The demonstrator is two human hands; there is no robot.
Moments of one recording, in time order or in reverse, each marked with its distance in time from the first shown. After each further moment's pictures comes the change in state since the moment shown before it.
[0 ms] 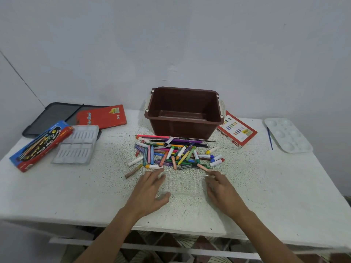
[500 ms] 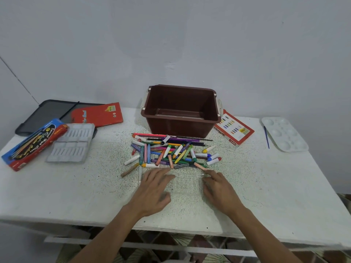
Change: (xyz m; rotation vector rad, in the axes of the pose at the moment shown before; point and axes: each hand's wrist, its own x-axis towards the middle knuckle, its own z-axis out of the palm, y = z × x) left_hand 0.008 0.013 0.009 0.006 -0.038 0.141; right_hand 0.005 -0.001 -0.004 -0.073 -0.026 -0.019
